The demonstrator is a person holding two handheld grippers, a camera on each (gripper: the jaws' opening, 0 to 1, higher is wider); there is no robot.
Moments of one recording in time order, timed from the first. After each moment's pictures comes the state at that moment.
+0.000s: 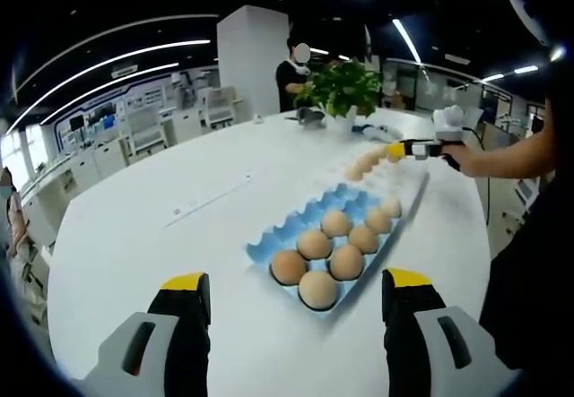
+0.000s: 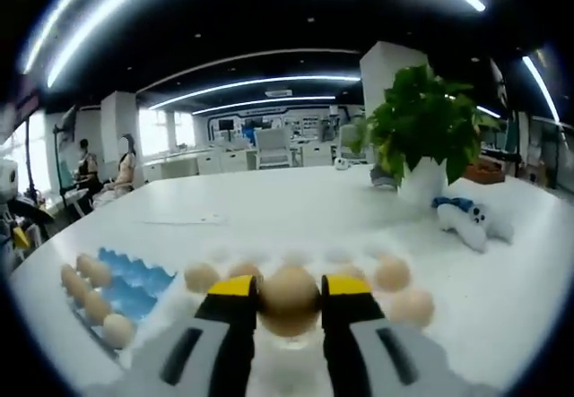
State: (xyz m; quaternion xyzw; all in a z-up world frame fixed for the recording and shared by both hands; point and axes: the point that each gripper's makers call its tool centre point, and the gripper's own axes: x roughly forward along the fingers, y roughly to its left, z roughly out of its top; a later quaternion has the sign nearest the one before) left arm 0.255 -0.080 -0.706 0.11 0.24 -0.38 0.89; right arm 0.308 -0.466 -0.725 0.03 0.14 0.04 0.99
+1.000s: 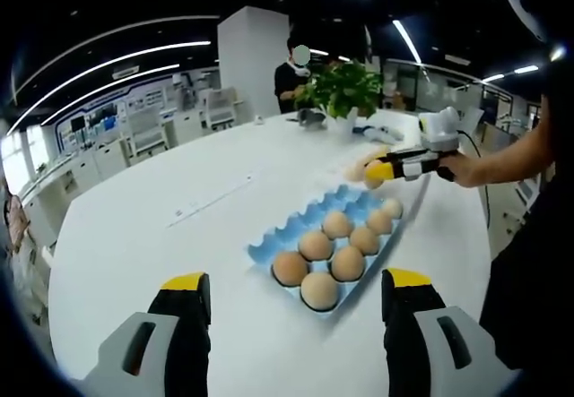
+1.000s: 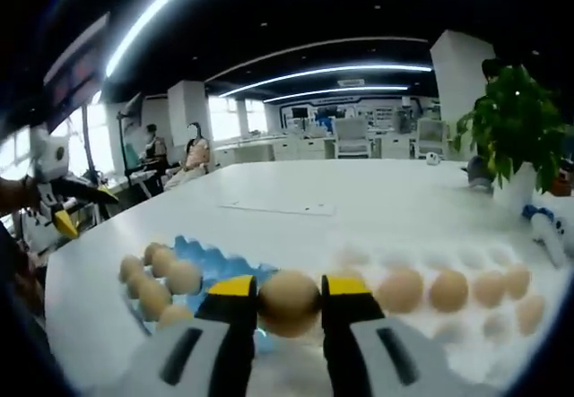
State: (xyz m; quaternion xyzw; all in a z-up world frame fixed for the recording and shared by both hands) left arm 0.254 -0.078 -0.704 0.11 0.24 -0.37 0.89; right arm 0.315 -0.327 -0.738 0.01 0.16 0.24 0.96
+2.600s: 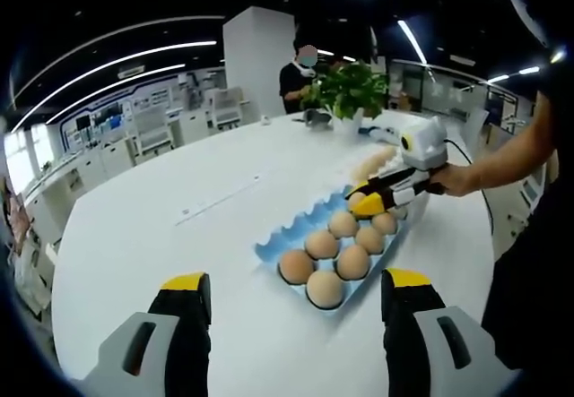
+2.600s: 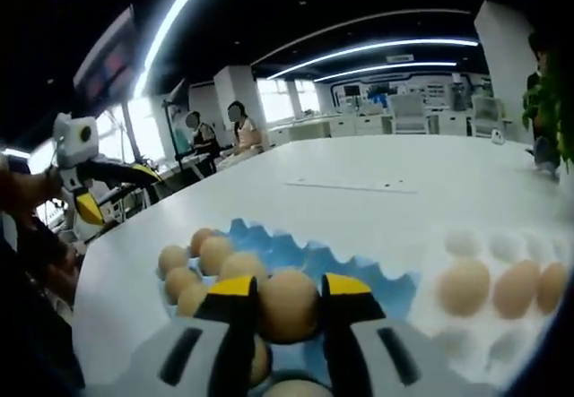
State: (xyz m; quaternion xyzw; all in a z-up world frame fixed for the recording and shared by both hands) left arm 0.256 -0.075 -0.701 0.11 0.24 -0.36 0.89; right arm 0.311 -0.251 -0.768 0.03 0.20 0.36 0.91
